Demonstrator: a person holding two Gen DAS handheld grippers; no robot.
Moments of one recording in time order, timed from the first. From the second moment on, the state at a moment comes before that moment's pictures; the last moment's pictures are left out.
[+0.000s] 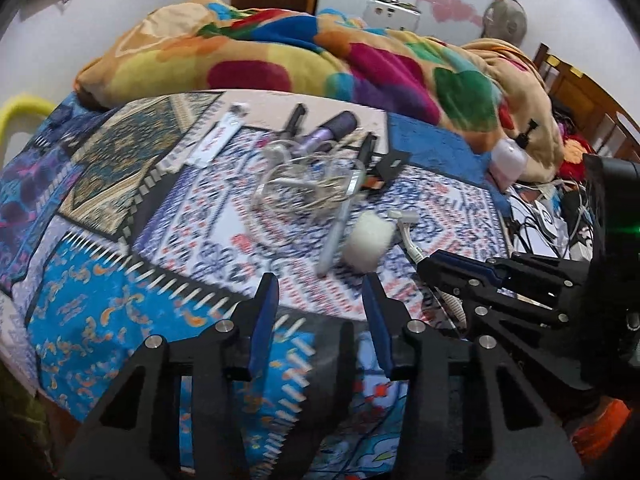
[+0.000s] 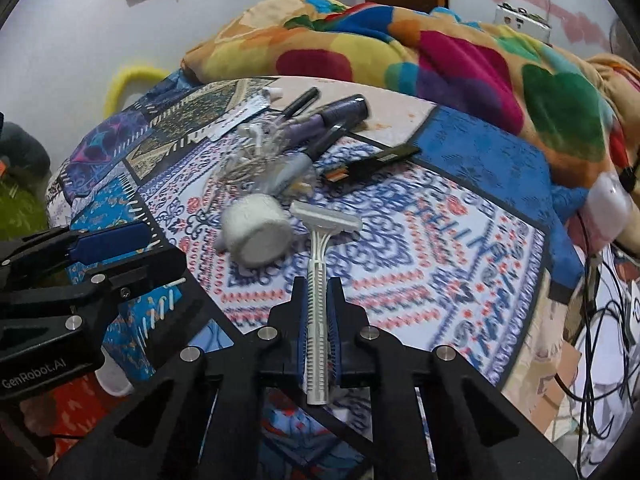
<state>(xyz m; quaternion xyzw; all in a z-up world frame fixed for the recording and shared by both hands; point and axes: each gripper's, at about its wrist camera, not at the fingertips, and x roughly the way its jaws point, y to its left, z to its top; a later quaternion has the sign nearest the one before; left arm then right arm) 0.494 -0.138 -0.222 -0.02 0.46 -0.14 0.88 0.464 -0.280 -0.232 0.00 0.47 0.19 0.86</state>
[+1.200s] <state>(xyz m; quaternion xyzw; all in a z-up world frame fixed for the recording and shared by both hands) 0.421 -0.113 -0.128 -0.02 0.38 -0.09 0.92 0.405 -0.281 -0.133 0.02 0.39 0.22 0.90</state>
